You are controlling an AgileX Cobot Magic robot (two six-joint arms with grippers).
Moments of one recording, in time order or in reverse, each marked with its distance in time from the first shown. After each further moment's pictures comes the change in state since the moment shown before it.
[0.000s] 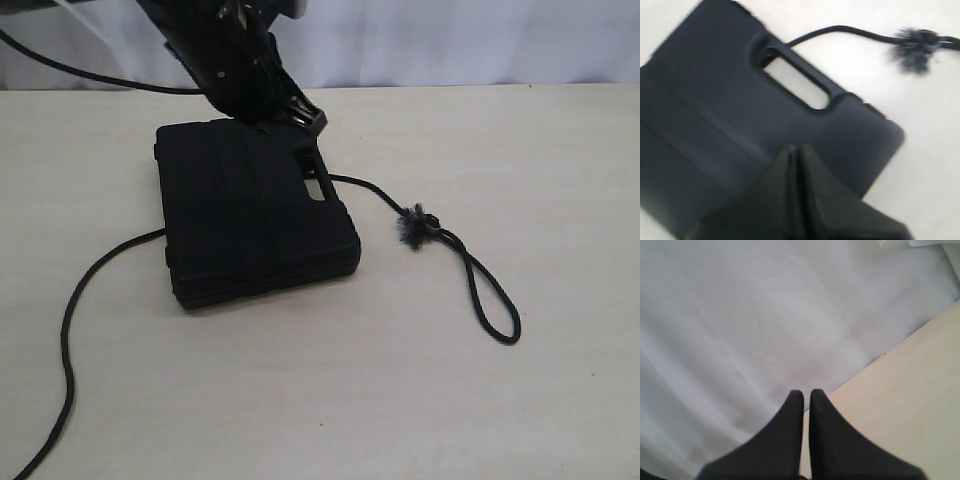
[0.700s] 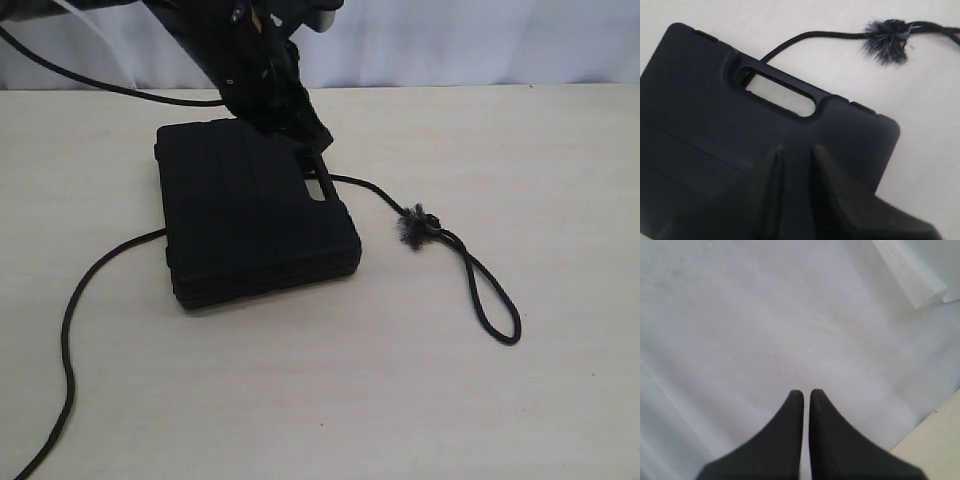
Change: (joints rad) left arm -0.008 0.009 0.000 -0.055 -0.031 0.212; right arm 0.000 0.288 -0.354 0.077 -0.089 0.038
